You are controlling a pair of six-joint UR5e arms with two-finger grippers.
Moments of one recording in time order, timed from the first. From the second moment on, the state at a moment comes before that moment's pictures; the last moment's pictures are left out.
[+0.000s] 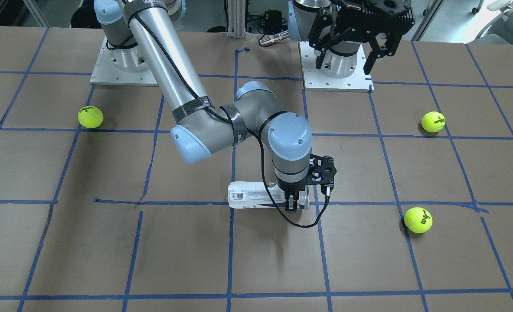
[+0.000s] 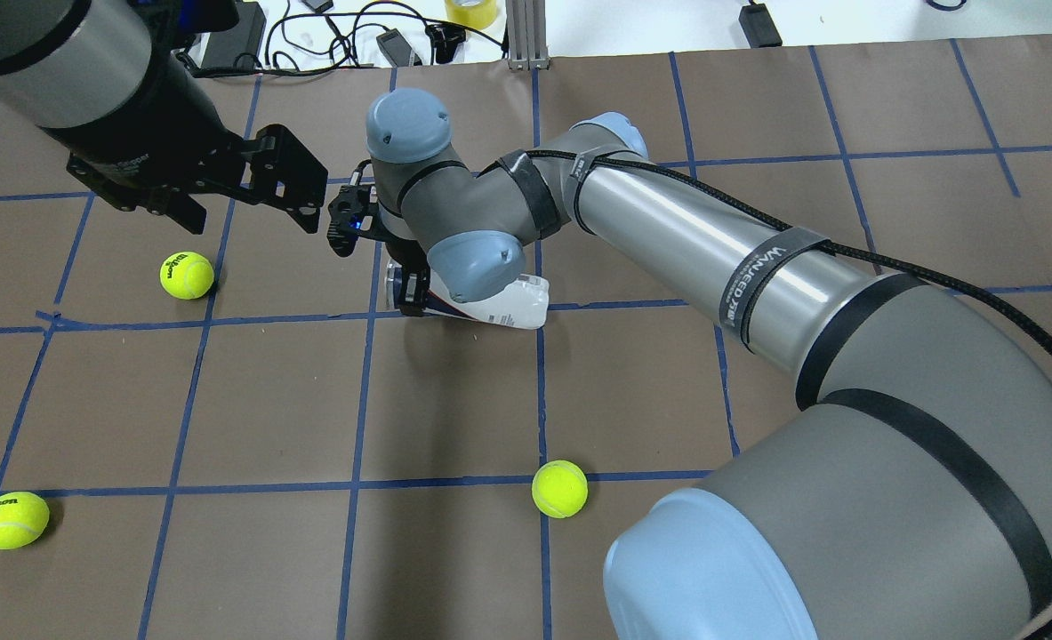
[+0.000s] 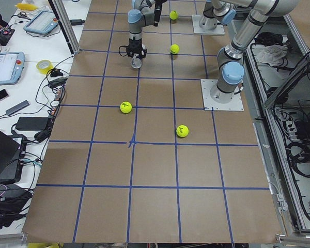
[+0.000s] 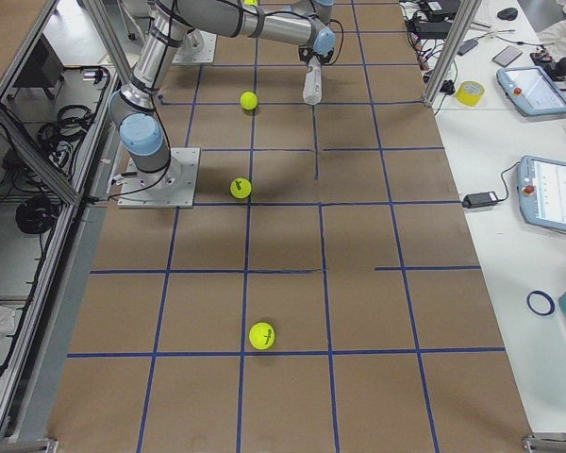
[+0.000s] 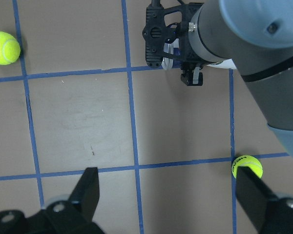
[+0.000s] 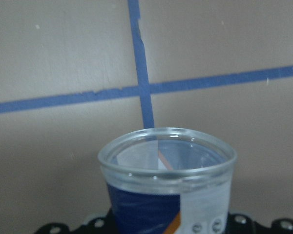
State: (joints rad) left arm -1.63 -1.41 -1.57 -1.61 1.53 -0.01; right arm 2.10 -0.87 1.32 -2.13 -1.35 -0.90
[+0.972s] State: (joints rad) left arm -1.63 -1.42 -1.57 -1.61 1.53 0.00; right arm 1.99 -0.89 1.32 -2.15 -1.39 -0.89
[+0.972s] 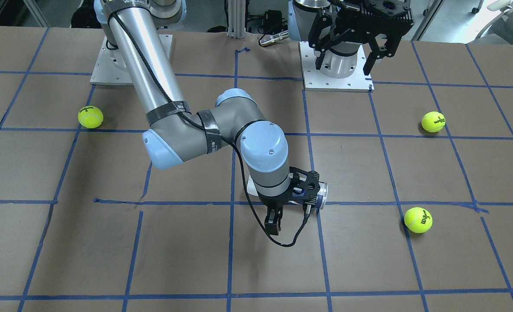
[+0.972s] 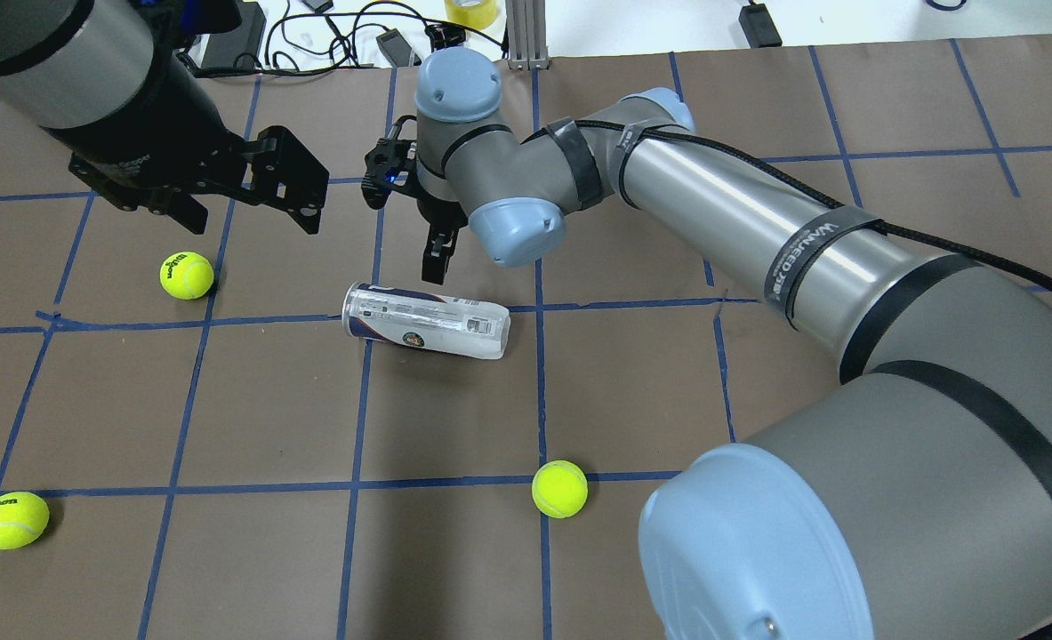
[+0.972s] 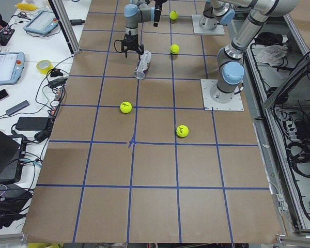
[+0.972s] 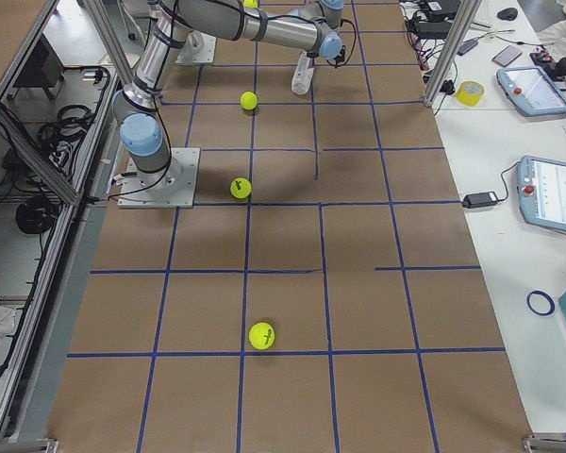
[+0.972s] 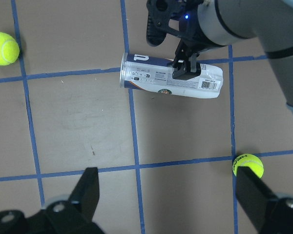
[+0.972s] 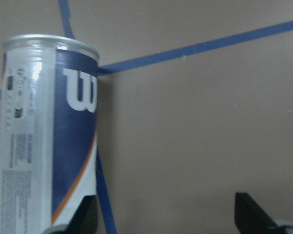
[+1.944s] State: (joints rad) left arm -1.58 -1.50 -1.57 -1.60 1.41 0.11; right arm 1.68 -1.13 1.32 -1.94 -1.58 -0.75
